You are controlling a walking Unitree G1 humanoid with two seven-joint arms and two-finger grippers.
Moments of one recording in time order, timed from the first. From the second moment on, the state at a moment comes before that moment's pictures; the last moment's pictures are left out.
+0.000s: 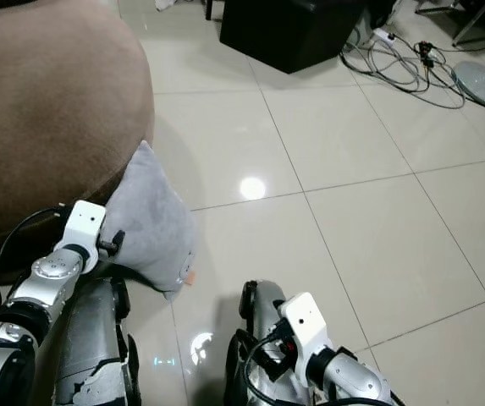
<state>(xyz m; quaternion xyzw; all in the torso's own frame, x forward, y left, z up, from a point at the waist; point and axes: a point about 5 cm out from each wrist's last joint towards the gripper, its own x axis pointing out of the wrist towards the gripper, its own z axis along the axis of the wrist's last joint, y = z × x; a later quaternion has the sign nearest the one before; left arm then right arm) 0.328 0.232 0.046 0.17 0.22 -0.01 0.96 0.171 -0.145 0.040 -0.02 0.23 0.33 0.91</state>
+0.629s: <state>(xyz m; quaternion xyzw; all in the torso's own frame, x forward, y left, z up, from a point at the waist) 0.333 0.224 0.047 0.19 0.22 0.01 0.96 0.149 -0.155 0.045 -0.02 0.25 0.33 0.91</state>
